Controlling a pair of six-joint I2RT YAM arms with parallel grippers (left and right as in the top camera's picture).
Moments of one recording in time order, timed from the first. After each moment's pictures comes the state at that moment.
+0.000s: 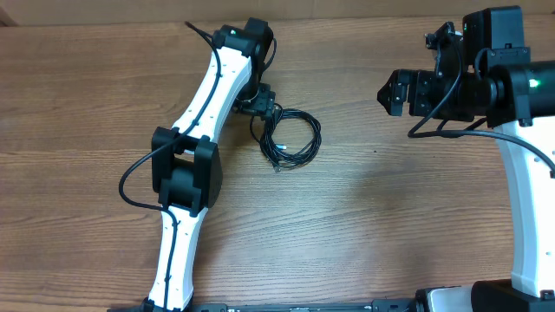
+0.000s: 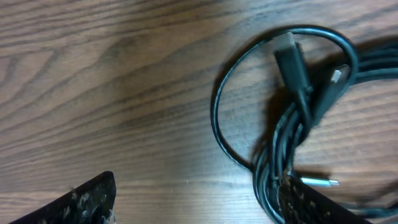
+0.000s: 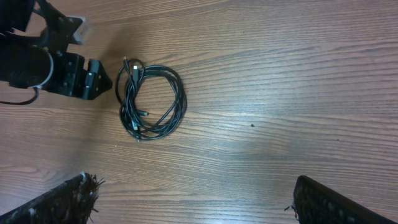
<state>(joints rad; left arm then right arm) -0.33 2.44 2.29 -1.41 -0.07 -0.20 0.07 1.56 1.86 -1.37 -0.25 0.14</state>
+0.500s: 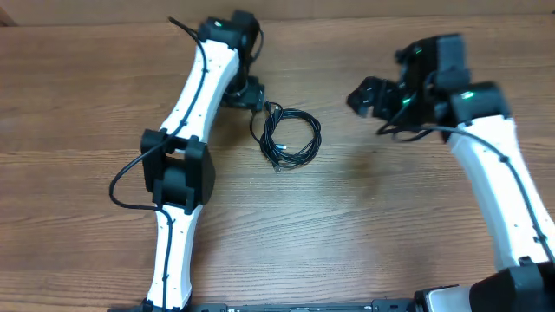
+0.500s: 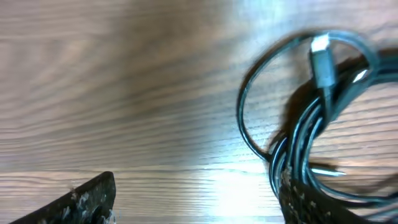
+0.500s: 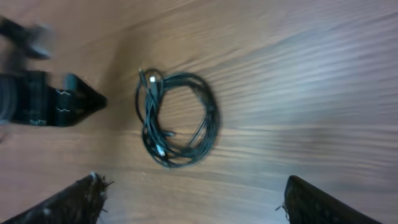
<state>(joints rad) -0.27 2.44 2.42 -1.53 -0.05 -0.22 0.17 1.57 1.43 -0.88 -0.33 0.43</state>
